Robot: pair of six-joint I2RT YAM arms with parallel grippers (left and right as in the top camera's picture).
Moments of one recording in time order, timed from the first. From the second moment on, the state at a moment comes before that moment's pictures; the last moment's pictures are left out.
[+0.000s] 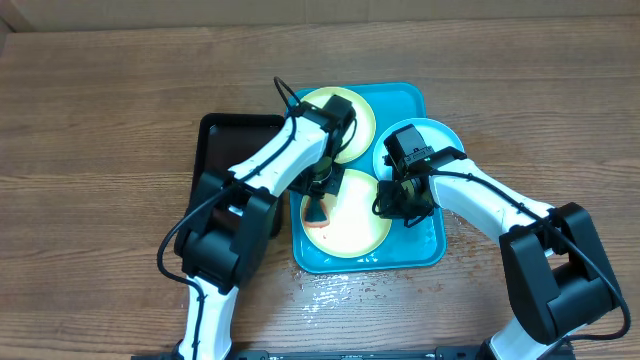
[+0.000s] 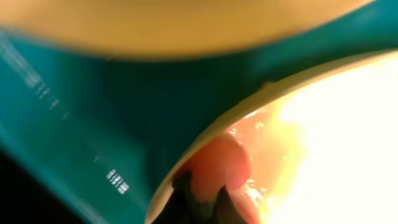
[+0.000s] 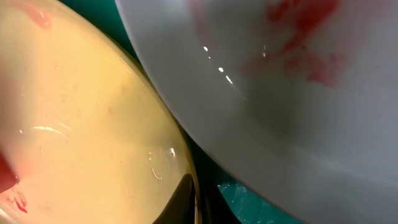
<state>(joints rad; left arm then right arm) -0.51 2.16 1.61 -1.08 0.06 -0.23 0.43 1.81 1.06 -0.70 -0.16 0.41</state>
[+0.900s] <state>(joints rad) -0.62 2.18 1.61 -1.15 0.03 -0.15 0.43 1.81 1.06 -0.70 -0.16 0.41</state>
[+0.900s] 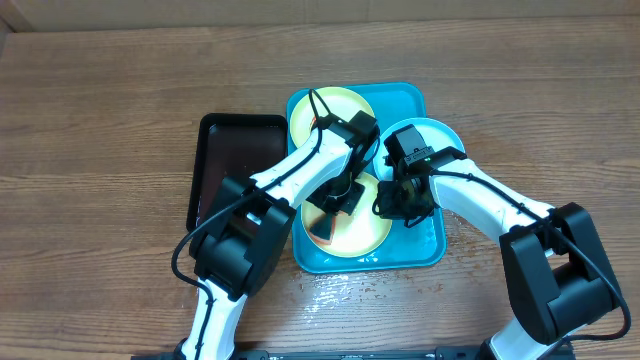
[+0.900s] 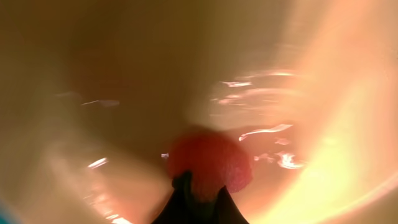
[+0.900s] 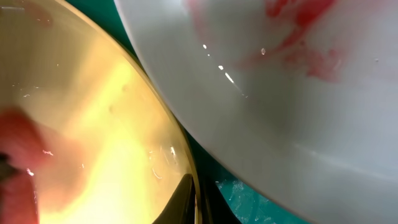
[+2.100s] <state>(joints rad) -0.55 2.18 1.66 -1.04 0.54 -0.04 0.43 1.81 1.06 -0.69 -0.16 0.42</state>
